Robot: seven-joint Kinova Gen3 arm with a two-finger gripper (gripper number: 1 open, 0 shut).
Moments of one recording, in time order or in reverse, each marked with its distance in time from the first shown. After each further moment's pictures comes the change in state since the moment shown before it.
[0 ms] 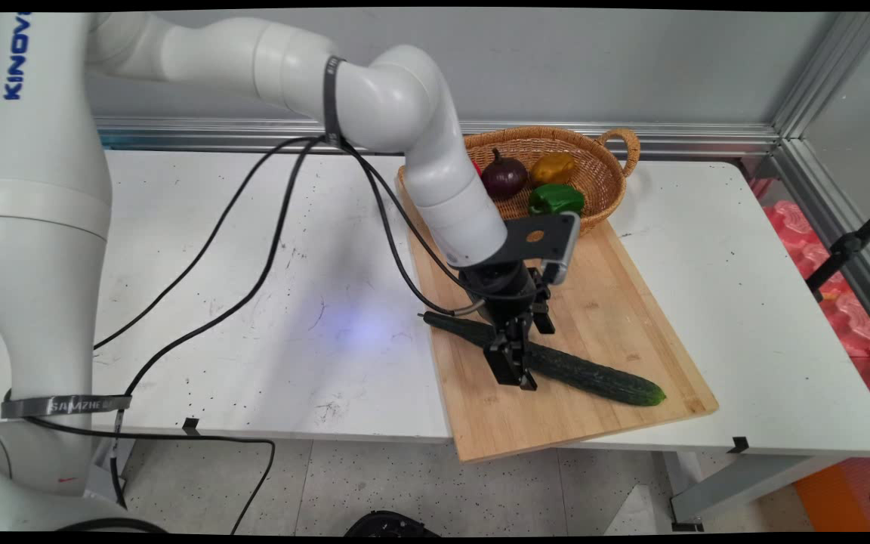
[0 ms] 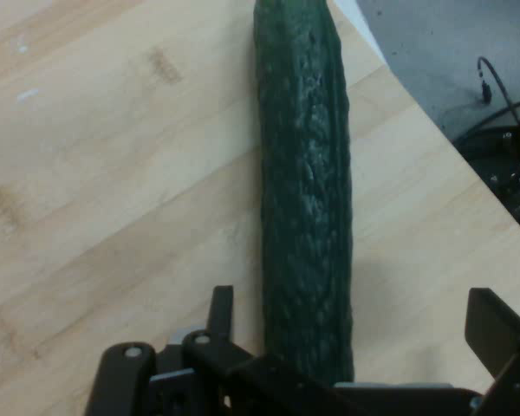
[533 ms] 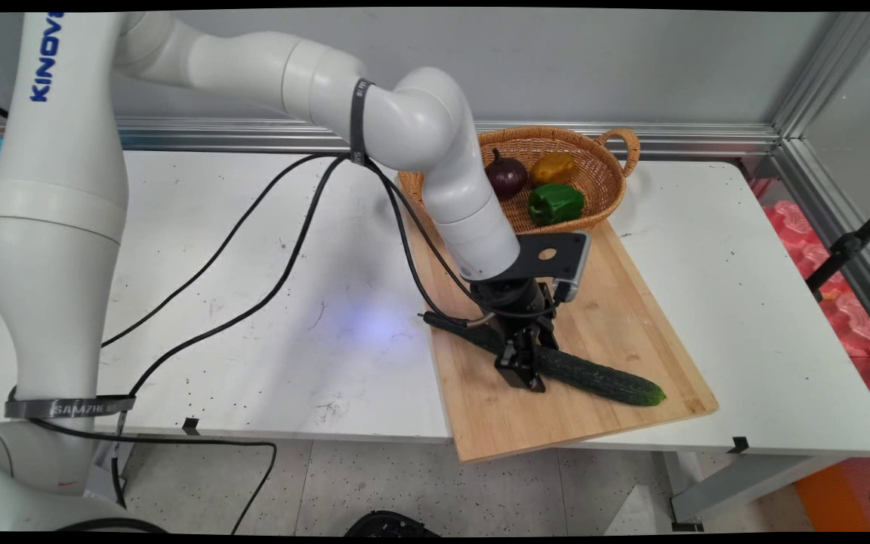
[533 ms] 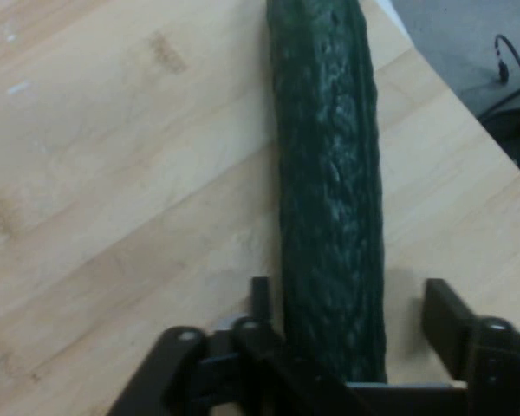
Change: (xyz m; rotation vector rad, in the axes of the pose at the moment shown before) arm 0.004 -0.005 0.023 0.008 -0.032 0.019
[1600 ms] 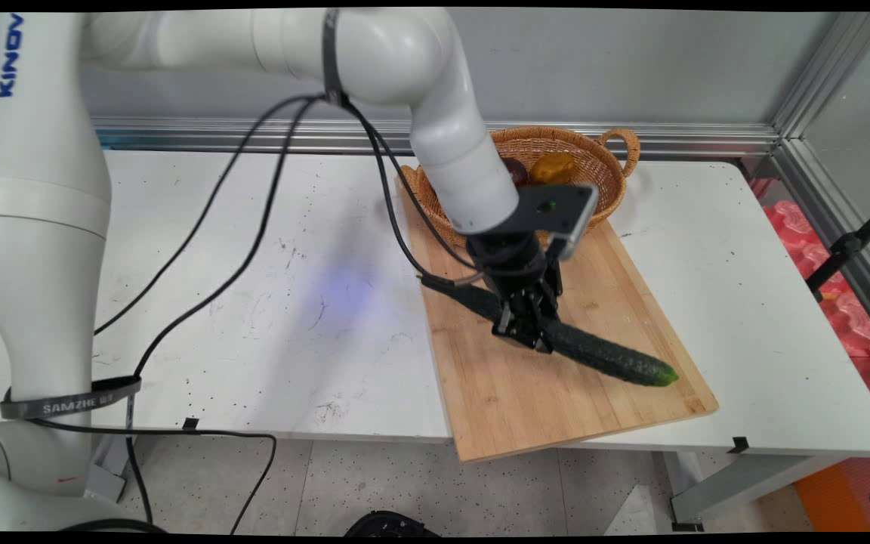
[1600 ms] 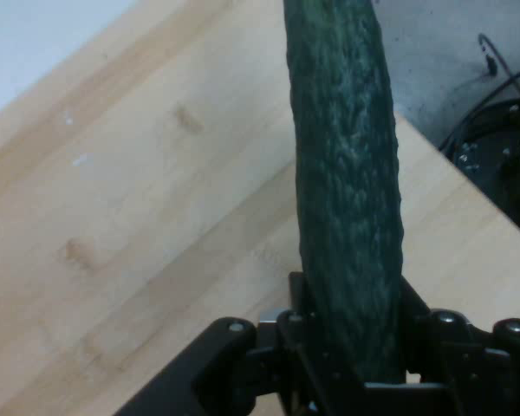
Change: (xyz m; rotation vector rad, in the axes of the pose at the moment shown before) arm 0.021 0.002 -0.066 0.016 0.014 0.125
